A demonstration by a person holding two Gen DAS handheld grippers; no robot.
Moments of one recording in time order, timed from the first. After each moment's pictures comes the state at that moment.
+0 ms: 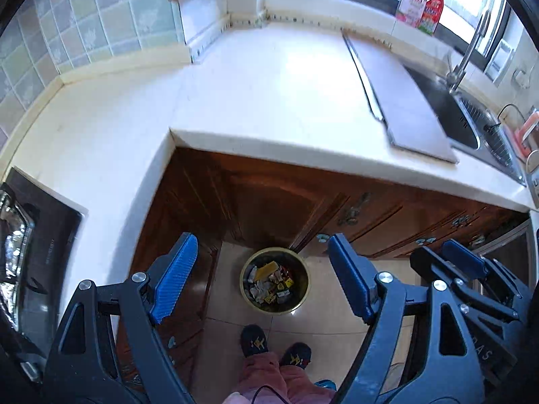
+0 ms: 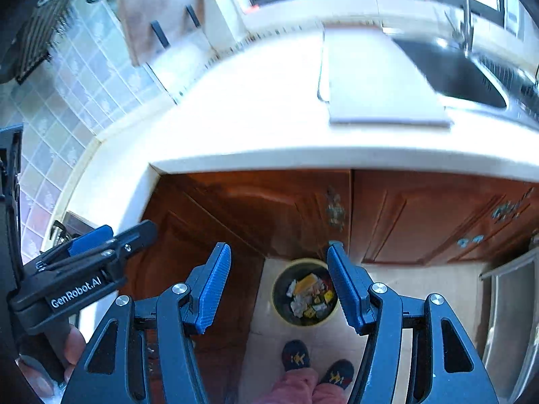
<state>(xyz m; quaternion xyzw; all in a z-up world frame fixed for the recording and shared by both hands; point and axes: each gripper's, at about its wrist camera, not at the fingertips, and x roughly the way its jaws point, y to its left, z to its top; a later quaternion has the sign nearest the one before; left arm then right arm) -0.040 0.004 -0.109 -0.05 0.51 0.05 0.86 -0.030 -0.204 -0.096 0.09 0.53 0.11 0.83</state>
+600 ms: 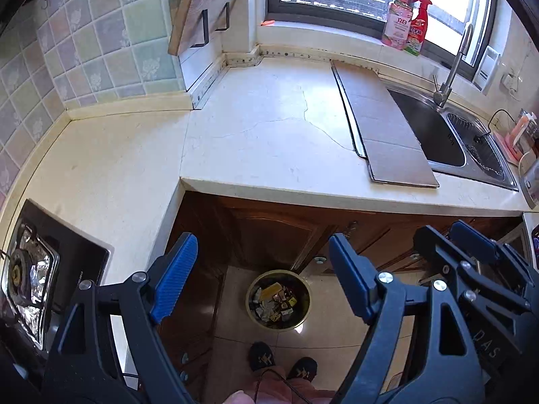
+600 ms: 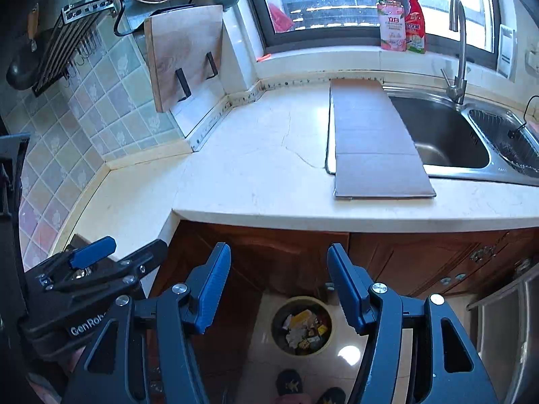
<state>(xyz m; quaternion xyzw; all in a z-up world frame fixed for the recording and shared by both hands) -0.035 -0.007 -0.040 -0.03 0.47 0.04 0.88 -0.026 -0.186 -0.001 0.08 0.47 0.09 0.87</state>
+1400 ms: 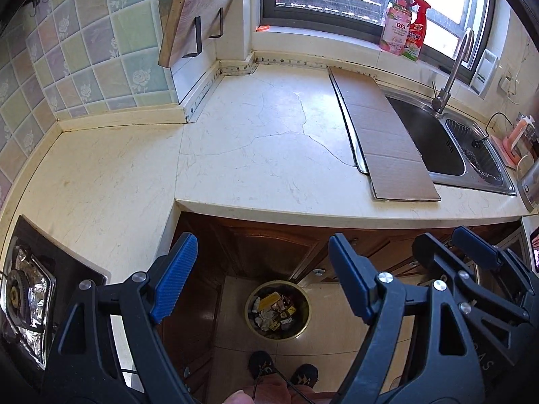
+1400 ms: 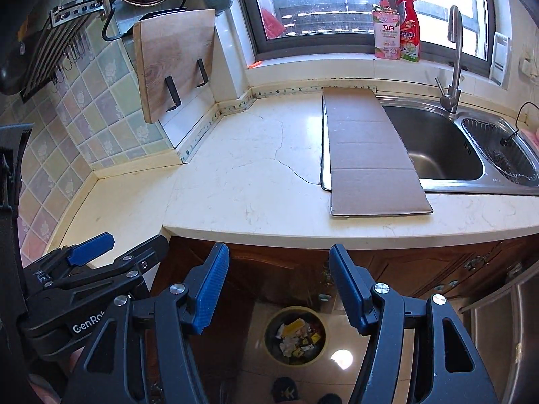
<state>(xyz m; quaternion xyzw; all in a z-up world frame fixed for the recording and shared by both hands) 0.003 0.005 -0.043 -0.03 0.47 0.02 0.88 0.005 -0.166 0.000 0.07 0.46 0.06 0.88</state>
